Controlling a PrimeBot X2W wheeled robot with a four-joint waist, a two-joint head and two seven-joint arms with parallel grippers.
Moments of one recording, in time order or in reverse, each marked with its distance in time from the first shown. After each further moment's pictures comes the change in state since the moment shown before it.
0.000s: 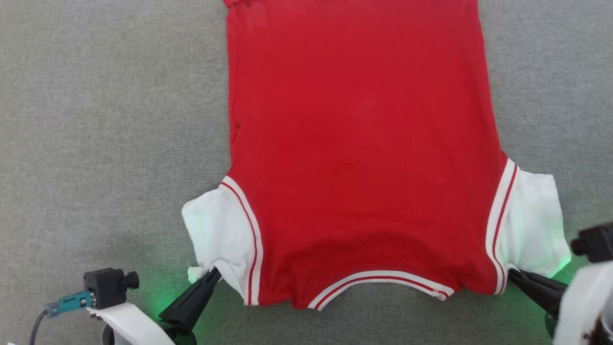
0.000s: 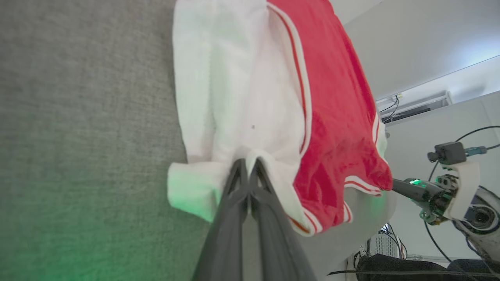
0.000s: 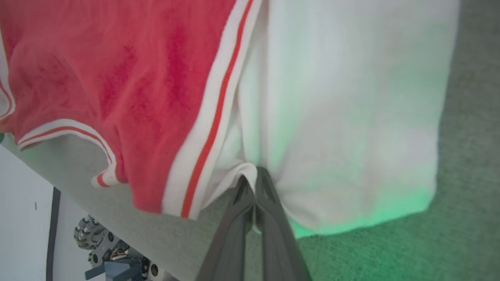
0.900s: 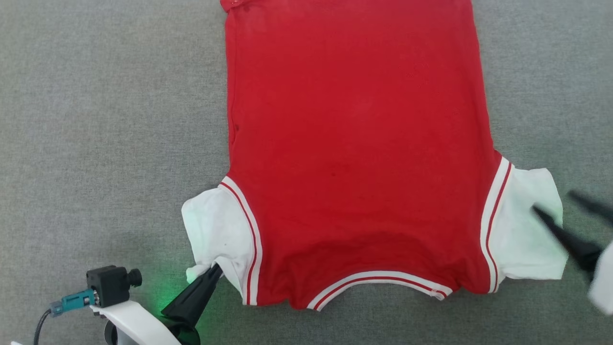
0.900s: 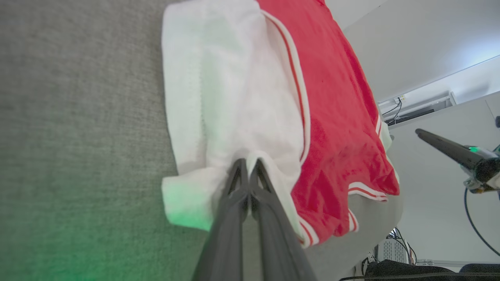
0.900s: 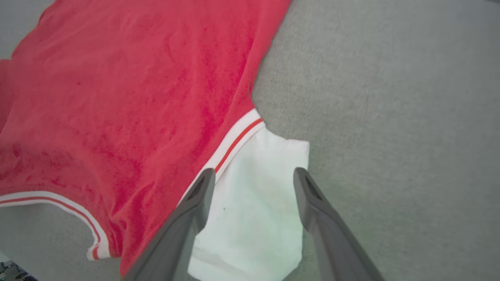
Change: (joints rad) left arm -0.009 -0.048 0.020 0.058 0.045 0.000 -0.002; right arm -0.069 0.083 -0.216 -0.179 -0.291 0.000 0.109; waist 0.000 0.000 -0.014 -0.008
